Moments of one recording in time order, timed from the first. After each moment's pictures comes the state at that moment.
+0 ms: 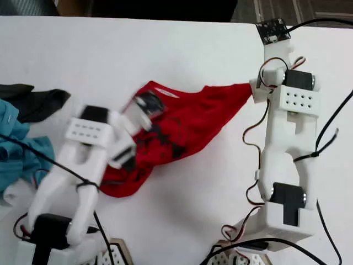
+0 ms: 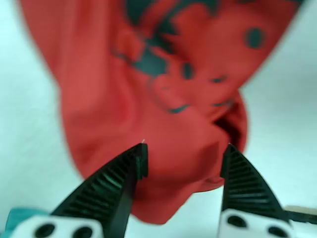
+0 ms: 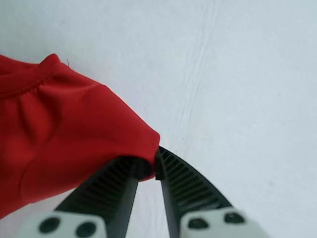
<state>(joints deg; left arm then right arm) 5.6 -14.7 32.3 76.6 -38.3 6.3 5.1 -6.0 67.1 25.5</state>
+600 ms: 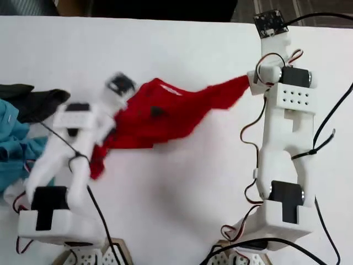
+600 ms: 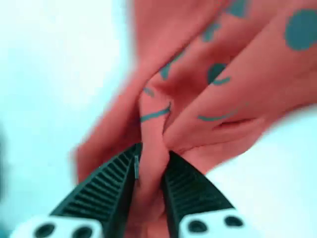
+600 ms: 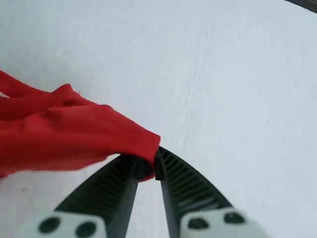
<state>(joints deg) -10.6 0.6 26.0 52.9 -34.3 4.8 5.8 -8.4 64.4 25.5</state>
